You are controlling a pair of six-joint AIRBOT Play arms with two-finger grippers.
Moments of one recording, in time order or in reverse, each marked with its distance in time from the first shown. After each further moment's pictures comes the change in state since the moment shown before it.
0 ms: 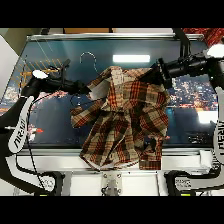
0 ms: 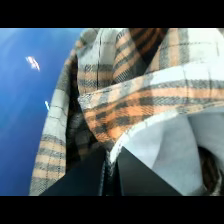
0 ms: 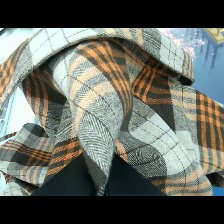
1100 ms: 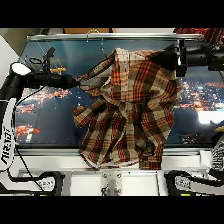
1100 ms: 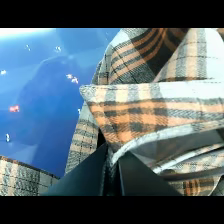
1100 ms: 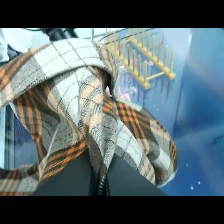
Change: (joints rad) left arm 0.056 0.164 0.001 0.192 0.019 -0.049; right arm -0.097 0.132 -0.001 0.108 -0.179 0.041
